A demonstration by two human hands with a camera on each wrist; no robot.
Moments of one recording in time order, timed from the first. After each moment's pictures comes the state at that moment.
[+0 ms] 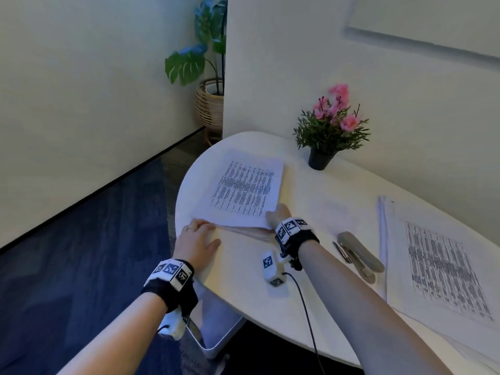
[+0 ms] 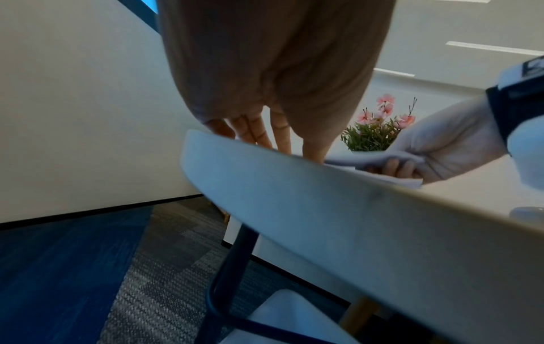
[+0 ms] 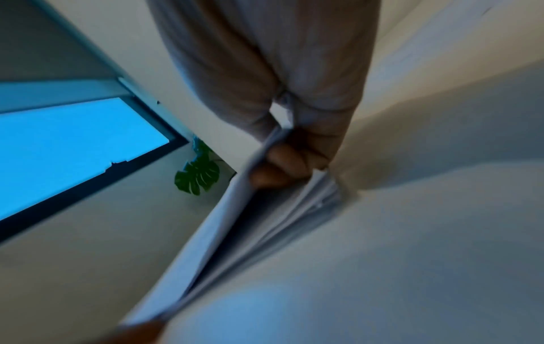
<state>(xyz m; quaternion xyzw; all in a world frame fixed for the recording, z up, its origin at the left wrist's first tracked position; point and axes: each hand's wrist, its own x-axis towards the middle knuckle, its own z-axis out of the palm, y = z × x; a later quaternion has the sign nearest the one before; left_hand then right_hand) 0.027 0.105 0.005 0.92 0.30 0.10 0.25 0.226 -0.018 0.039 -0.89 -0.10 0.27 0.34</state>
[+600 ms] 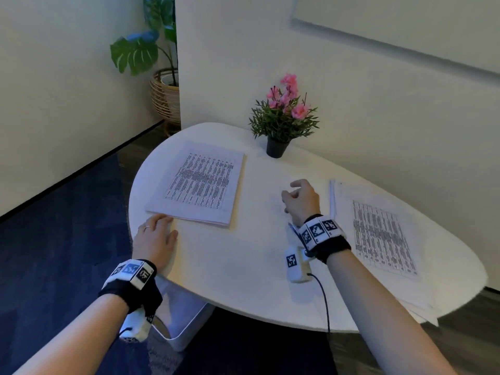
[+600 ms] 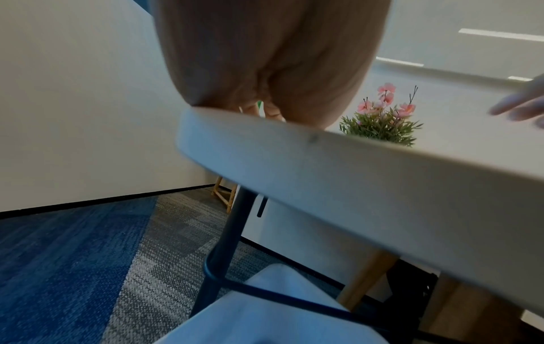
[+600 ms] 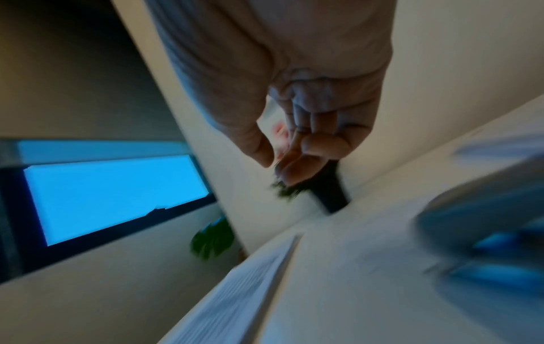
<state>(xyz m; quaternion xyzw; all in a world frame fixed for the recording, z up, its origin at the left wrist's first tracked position) 0.023 0.088 -0.001 0.91 0.32 0.11 0.23 0.231 -0.162 0.115 -0.89 -0.10 0.06 0.43</state>
